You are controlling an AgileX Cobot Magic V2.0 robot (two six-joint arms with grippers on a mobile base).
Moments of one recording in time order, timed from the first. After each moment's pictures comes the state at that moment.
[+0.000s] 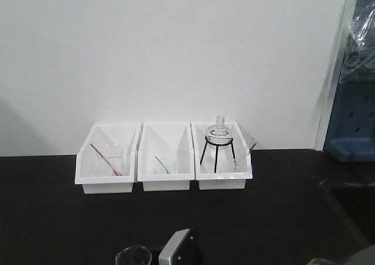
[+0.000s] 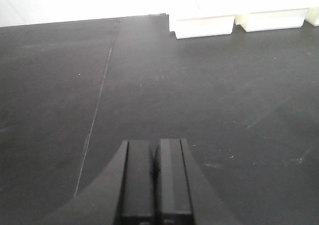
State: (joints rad) left arm -0.05 -0.02 0.03 0.18 0.36 -0.18; right arm 0.58 2.14 -0.97 -0.71 -1.04 0.50
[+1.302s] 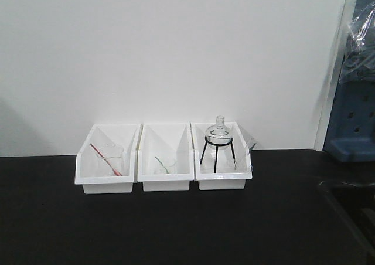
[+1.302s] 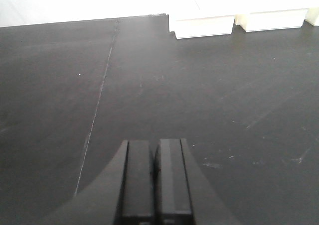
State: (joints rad) left arm -0.05 -0.02 0.03 0.18 0.36 -0.18; right arm 0.09 0.80 -0.51 -0.69 0.04 0.63
